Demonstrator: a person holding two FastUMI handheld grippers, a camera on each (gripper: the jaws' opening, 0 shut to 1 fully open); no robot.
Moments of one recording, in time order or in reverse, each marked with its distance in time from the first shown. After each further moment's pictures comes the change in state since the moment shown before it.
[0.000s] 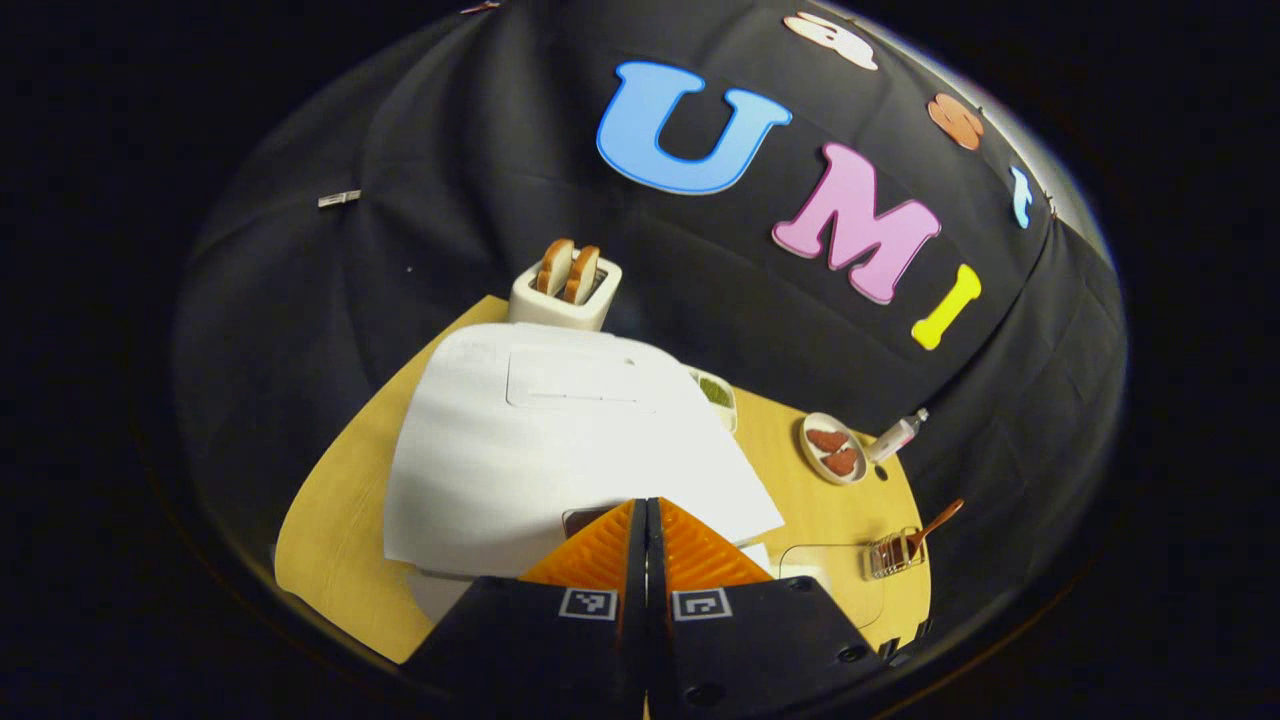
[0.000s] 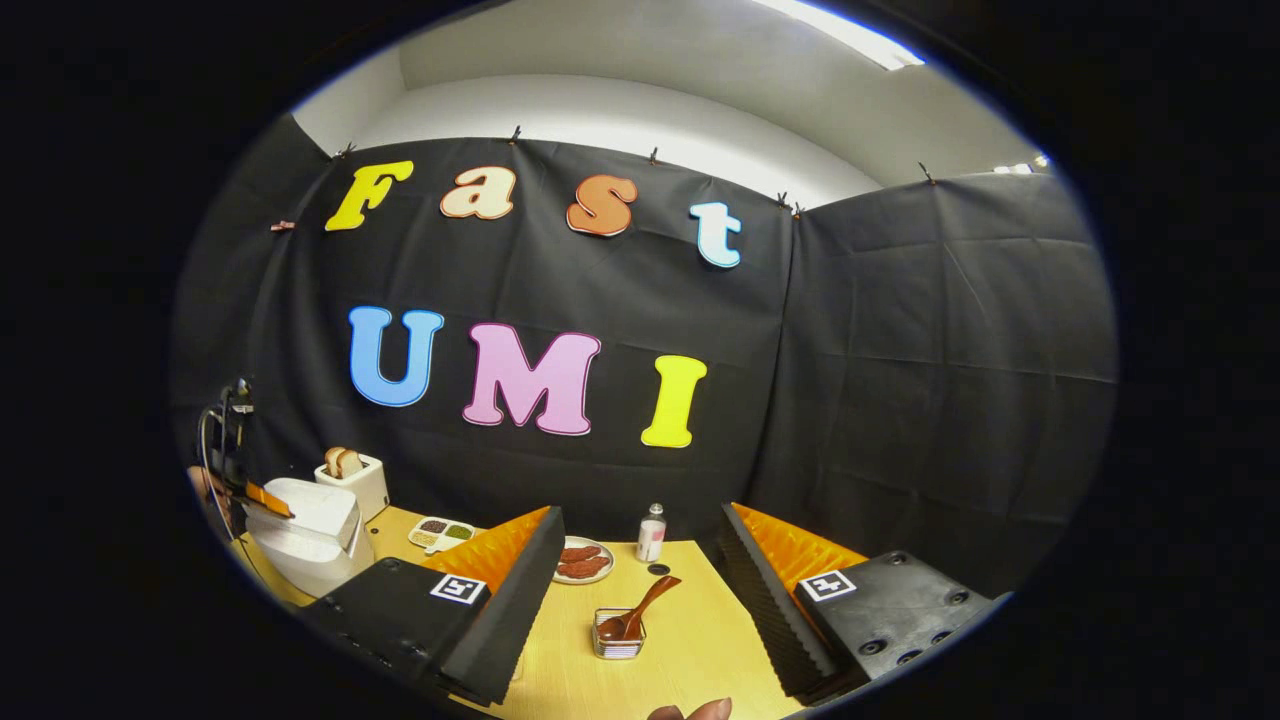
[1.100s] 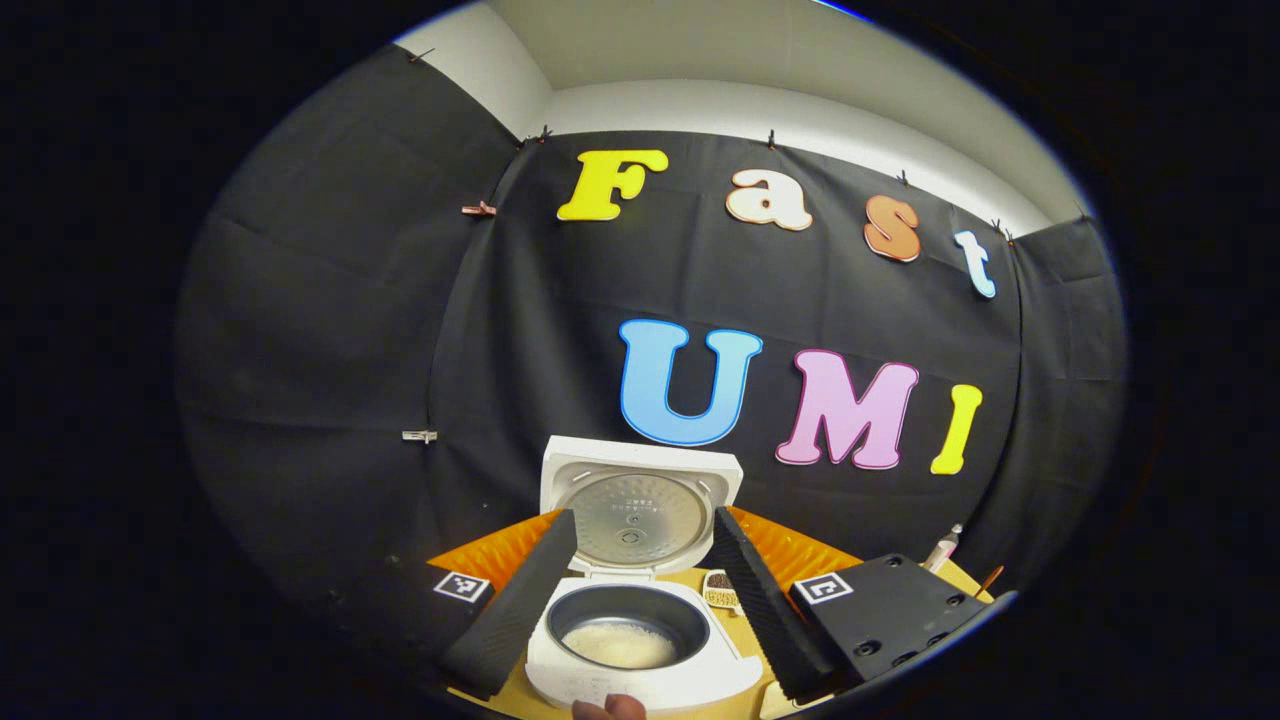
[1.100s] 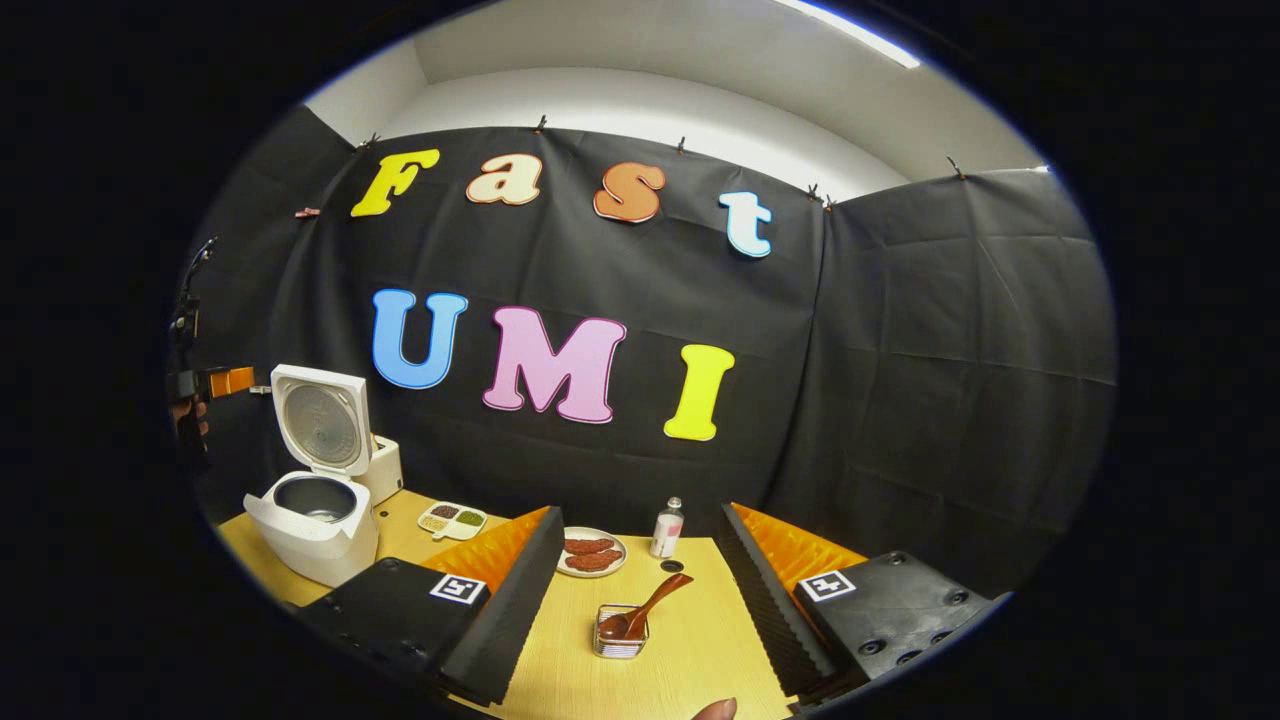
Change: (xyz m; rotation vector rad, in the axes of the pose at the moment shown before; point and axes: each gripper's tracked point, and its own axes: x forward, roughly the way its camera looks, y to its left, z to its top) left arm -0.150 -0.039 0.101 0.211 -0.658 0.177; right arm 0.026 0.009 -0.034 -0.015 0.031 0.121
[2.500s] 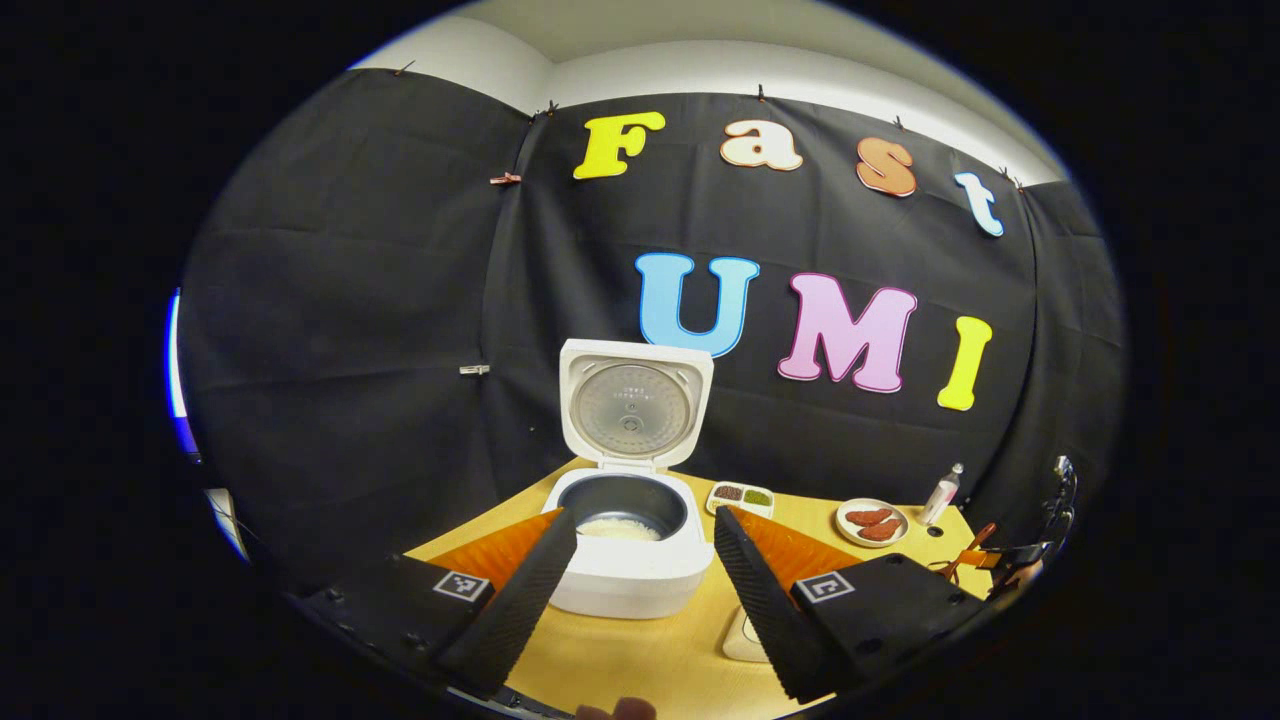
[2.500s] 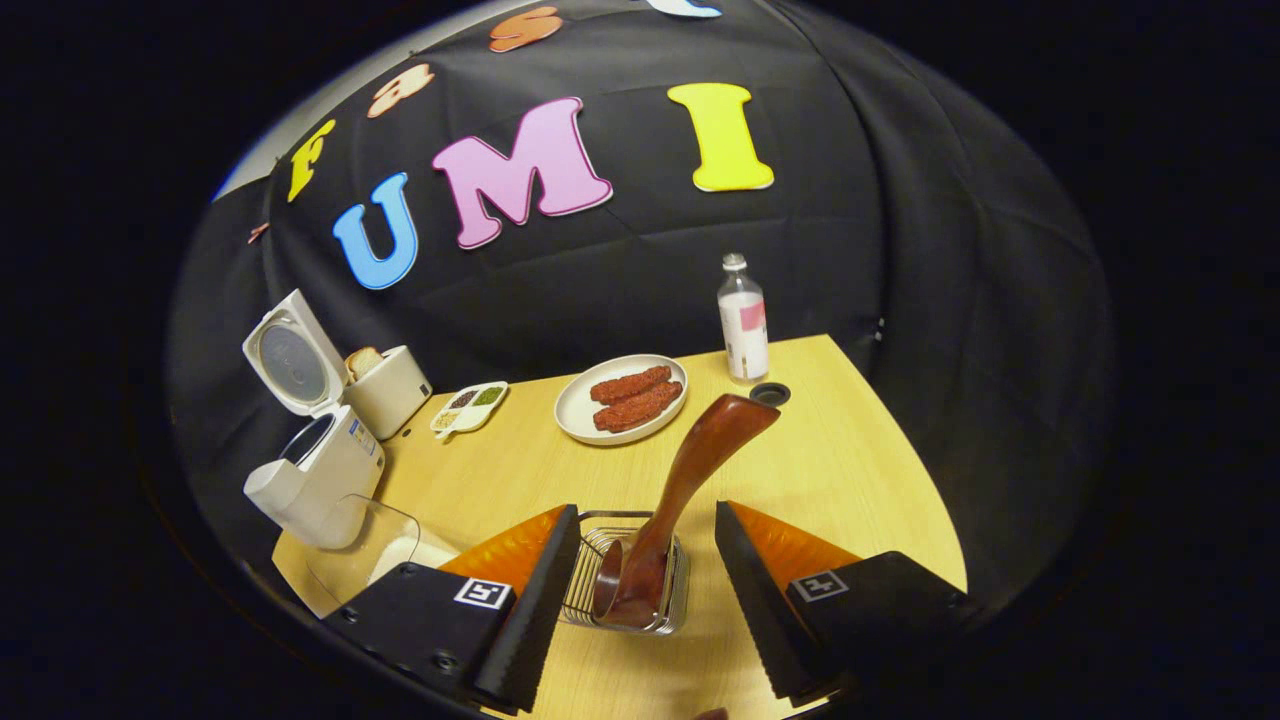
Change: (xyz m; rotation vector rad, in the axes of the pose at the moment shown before) left arm -0.141 -0.067 -0.064 0.046 0.208 0.177; right arm 0.192 -0.016 -0.324 0.387 0.533 0.266
